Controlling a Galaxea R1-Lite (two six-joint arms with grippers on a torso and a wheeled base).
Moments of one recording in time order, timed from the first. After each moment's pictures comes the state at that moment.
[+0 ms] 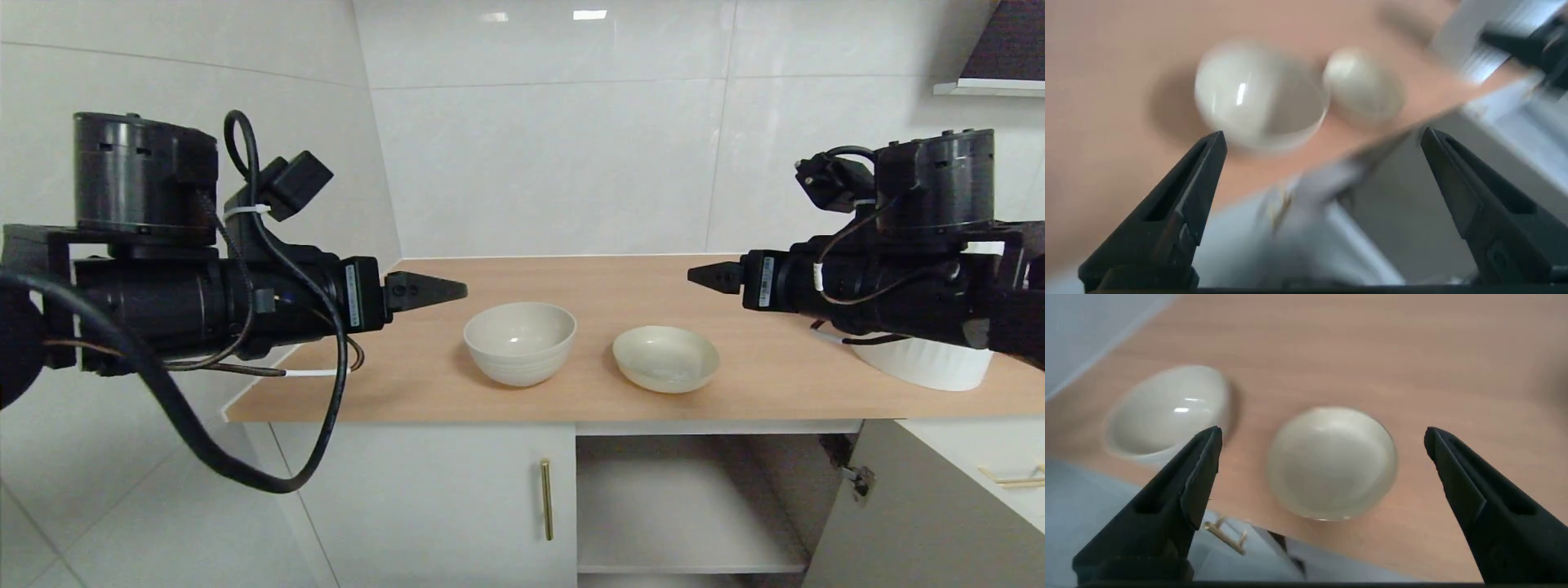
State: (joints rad) left arm -0.34 1.55 -1.10 -0.05 -0.31 -0.29; right arm 0.45 1.66 -1.15 -0.18 -0.11 0.26
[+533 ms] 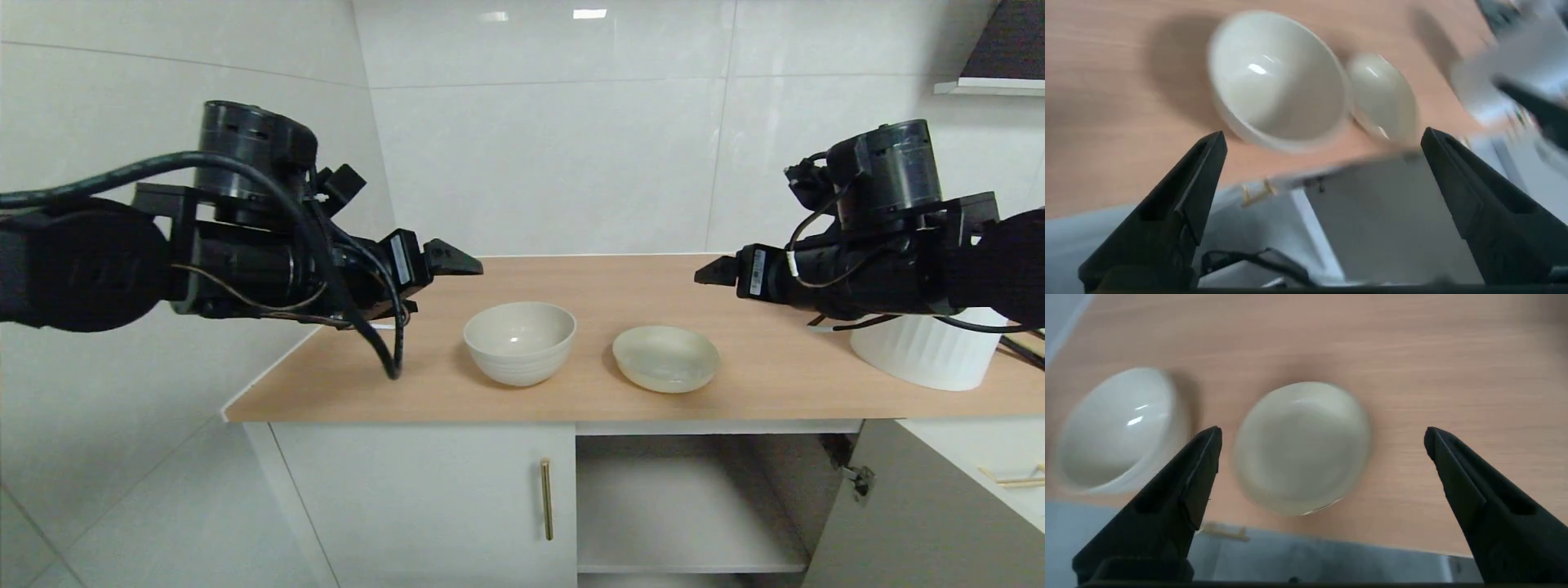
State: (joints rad) left arm -0.35 1.74 -1.34 0.11 -0.19 -0.56; right arm 0.42 1.76 -1.33 0.05 -0.19 0.38
